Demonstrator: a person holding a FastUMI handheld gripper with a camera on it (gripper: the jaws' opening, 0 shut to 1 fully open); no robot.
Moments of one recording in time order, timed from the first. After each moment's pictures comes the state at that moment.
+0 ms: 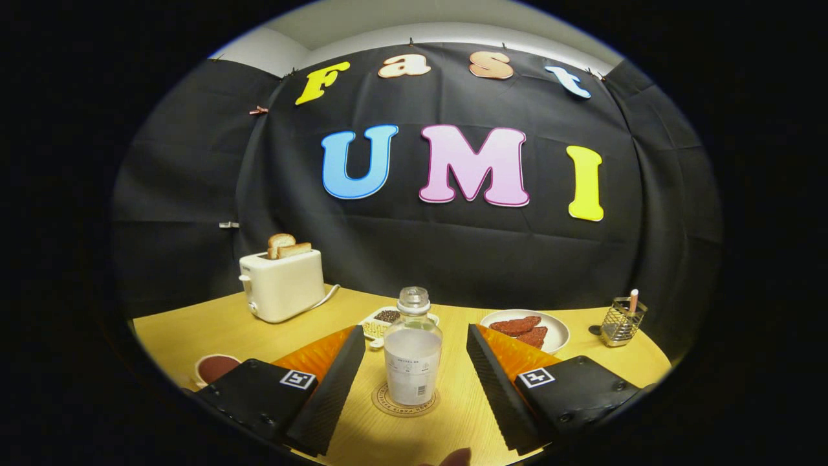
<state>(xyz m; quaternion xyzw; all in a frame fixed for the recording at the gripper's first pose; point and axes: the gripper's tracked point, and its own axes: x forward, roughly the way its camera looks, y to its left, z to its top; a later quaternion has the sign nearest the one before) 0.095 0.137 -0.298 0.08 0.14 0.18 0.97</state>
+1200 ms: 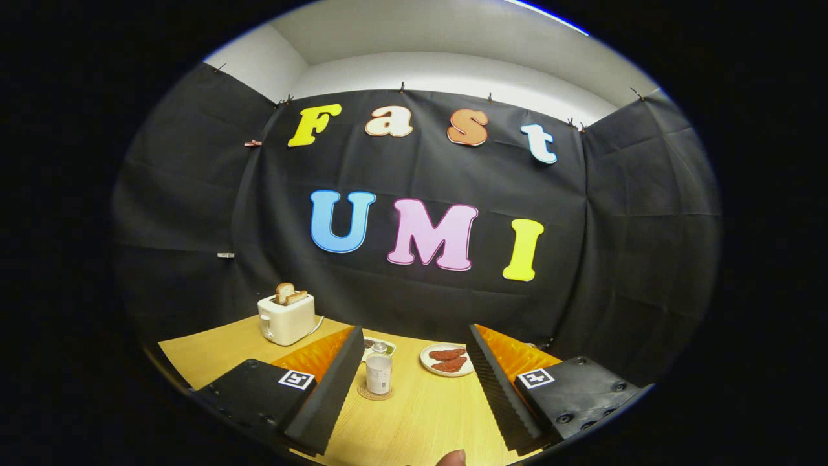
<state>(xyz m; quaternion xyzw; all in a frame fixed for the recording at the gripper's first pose) -0.021 0.018 -0.087 0.03 0.09 0.10 0.99</state>
